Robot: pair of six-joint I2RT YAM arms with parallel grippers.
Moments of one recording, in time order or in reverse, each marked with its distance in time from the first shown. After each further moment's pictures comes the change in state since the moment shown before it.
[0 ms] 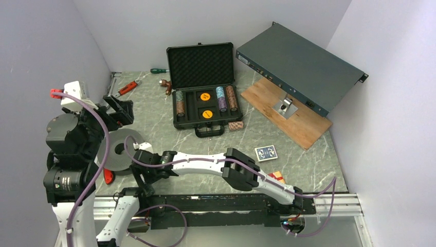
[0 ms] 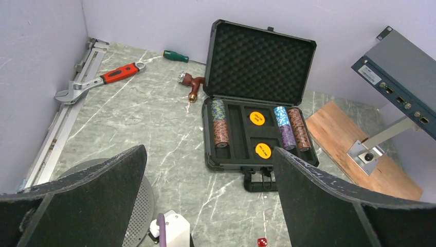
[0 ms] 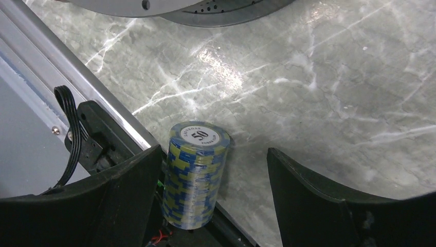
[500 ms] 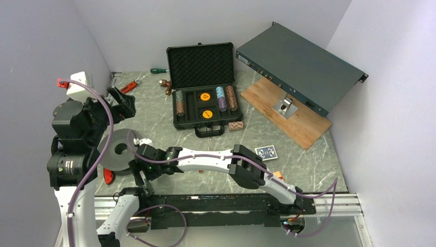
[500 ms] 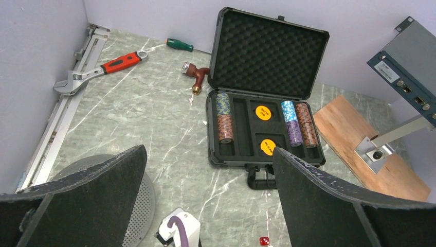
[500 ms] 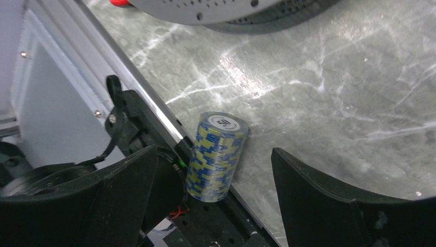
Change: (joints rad) left arm 0.000 0.082 0.014 0.000 -0.008 -0.002; right arm -0.027 -0.106 -0.099 0.105 -0.084 -0.032
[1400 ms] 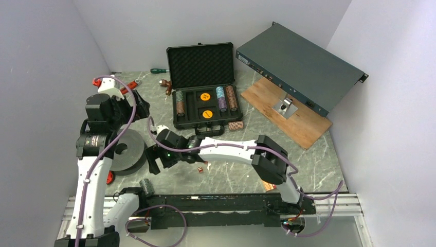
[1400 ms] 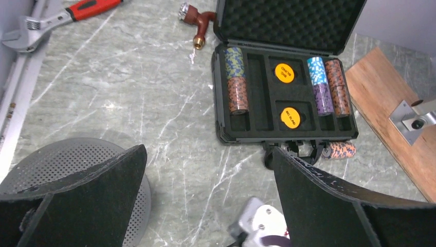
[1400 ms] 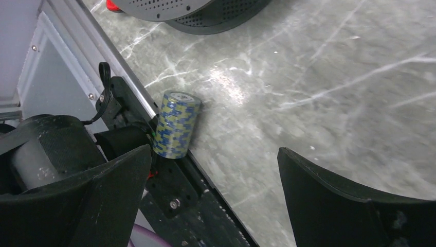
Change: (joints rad) left arm 0.003 0.063 -0.346 0.215 0.079 0.018; right arm -0.110 -0.292 -0.358 0.125 -0.034 -0.117
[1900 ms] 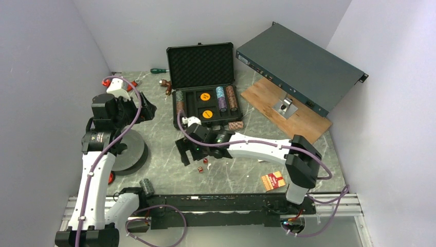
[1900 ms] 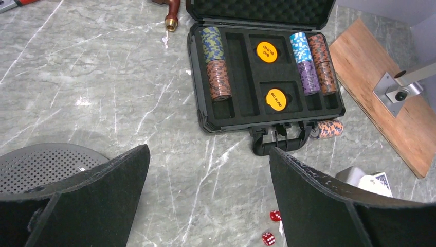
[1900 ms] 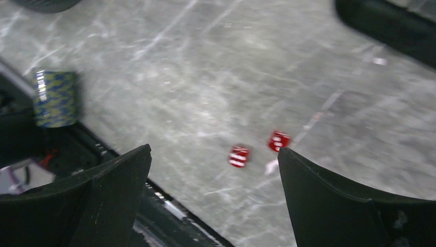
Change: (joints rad) left arm 0.000 0.031 -0.053 0.053 0.118 0.010; right arm -0.108 -0.320 -0.331 -0.132 0.188 -0.057
